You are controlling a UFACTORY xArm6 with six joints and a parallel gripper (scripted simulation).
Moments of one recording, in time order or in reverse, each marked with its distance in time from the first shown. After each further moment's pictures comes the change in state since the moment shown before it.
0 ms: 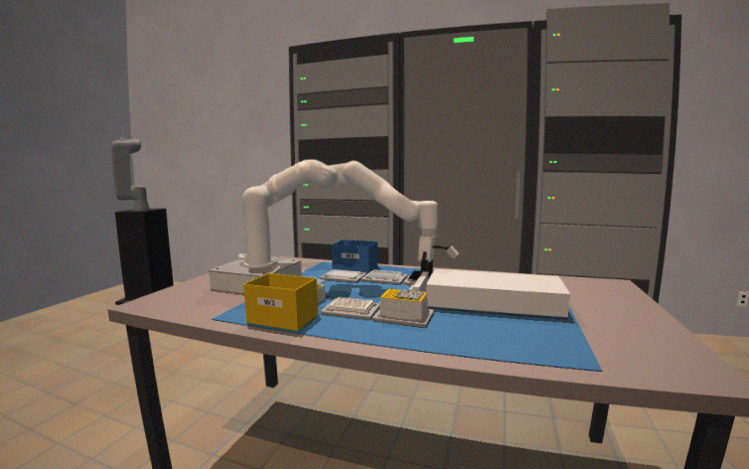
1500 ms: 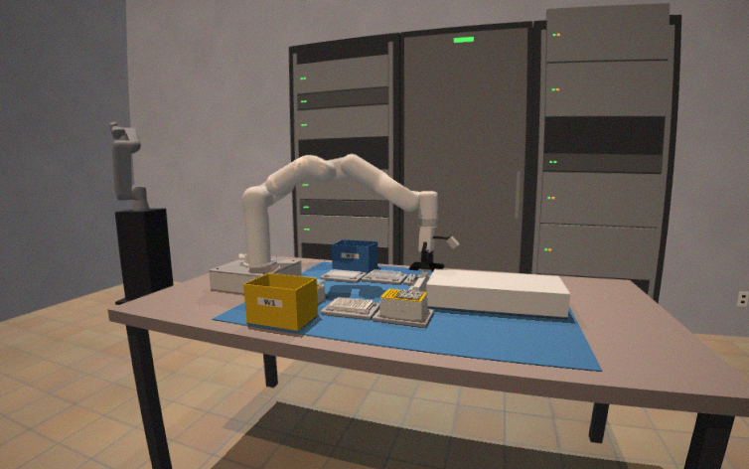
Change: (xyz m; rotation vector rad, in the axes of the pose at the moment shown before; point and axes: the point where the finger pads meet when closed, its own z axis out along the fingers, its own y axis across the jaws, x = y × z) arm 0.000 0.000 -0.038 0.000 0.001 0.000
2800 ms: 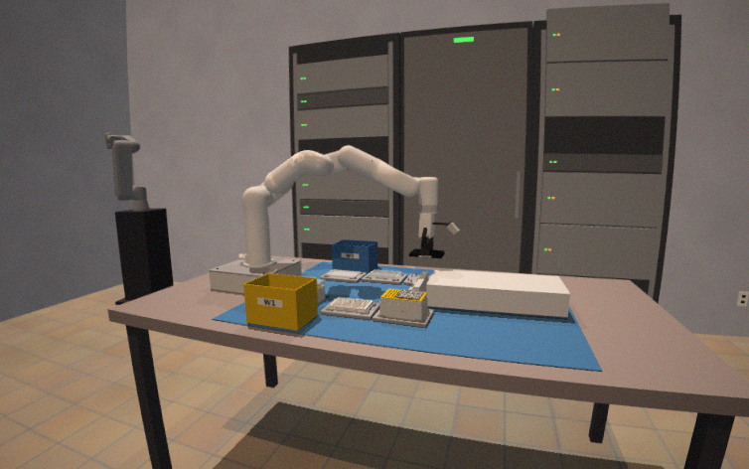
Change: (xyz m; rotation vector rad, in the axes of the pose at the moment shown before) arm -0.001 0.000 -0.055 -0.001 -0.002 0.000
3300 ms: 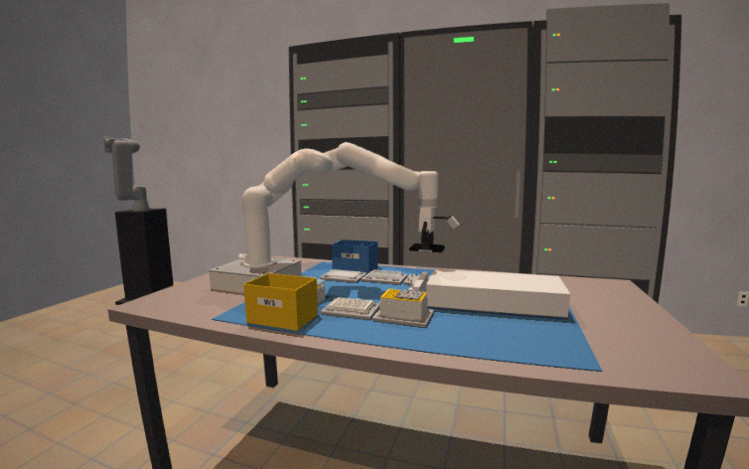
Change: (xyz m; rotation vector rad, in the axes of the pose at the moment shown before) arm 0.000 0.000 -0.023 0.000 0.001 0.000
